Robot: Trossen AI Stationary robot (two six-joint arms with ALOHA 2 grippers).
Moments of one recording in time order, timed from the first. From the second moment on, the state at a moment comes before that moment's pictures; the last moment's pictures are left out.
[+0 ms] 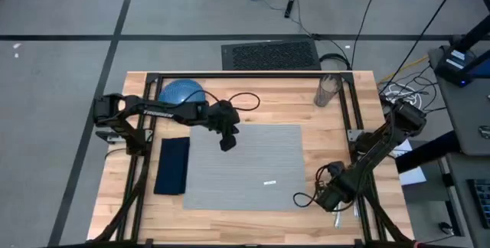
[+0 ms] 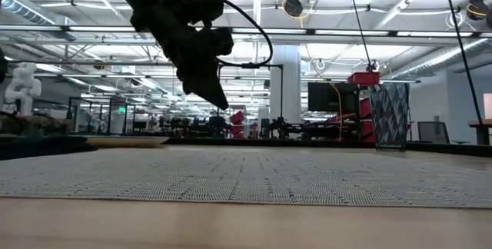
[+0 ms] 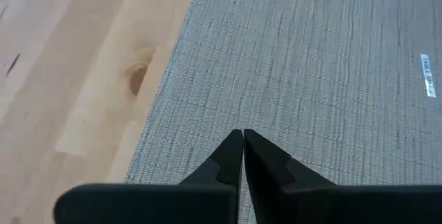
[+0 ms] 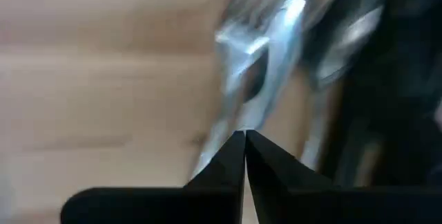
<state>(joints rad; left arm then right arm) 0.19 1.58 0.93 -0.23 0.11 -0.11 0.80 1.53 0.86 -0.95 -0.20 2.28</state>
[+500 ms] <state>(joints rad) 0.20 1.58 0.93 -0.22 0.07 -0.11 0.85 1.66 0.83 -1.00 -0.41 2.41</state>
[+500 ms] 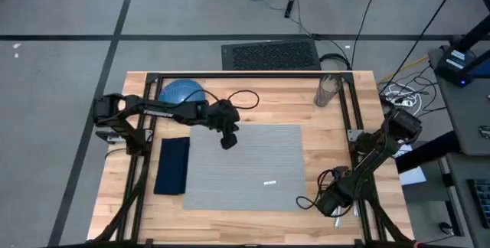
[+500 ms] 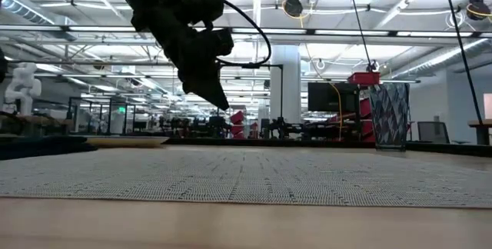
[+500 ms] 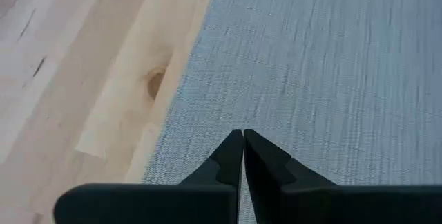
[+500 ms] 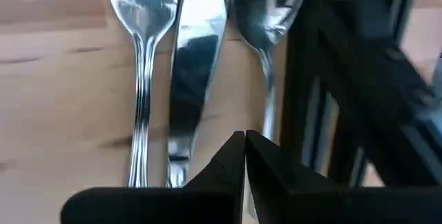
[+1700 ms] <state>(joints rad) 0.21 1.58 0.93 -0.23 0.02 -0.10 0.85 1.71 0.74 -0.93 -0.58 2.42</state>
